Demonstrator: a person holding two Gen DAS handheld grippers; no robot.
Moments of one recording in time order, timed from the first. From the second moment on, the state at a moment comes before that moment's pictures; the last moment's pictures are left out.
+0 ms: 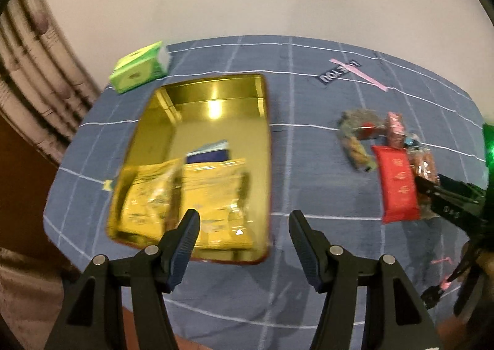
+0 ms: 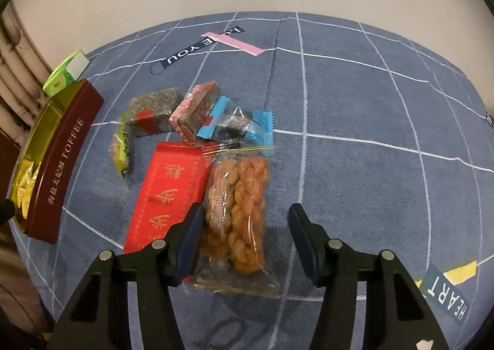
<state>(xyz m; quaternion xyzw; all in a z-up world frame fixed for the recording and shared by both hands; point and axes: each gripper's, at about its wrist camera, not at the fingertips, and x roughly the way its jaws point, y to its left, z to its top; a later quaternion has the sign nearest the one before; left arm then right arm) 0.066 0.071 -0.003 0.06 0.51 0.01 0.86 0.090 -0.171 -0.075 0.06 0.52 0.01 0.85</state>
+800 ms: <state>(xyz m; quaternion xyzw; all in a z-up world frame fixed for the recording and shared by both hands) 0.088 -0.027 -0.037 0.05 0.55 -0.09 0.83 0.048 -0.216 -0.076 0.05 0.50 -0.01 0.86</state>
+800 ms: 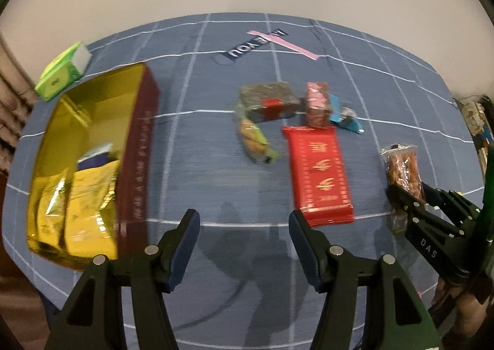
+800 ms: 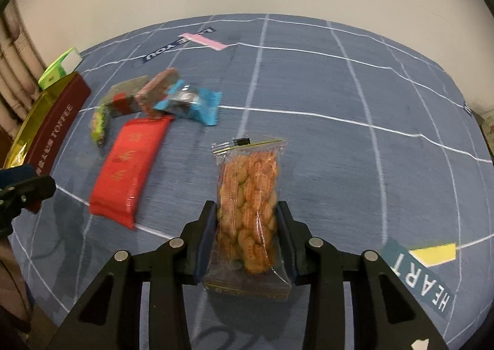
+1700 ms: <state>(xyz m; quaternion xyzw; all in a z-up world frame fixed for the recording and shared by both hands) 0.148 -0.102 -0.081 0.02 0.62 -0.10 0.78 0.044 -0.240 -0.077 0.08 0.49 -0.01 0.87</state>
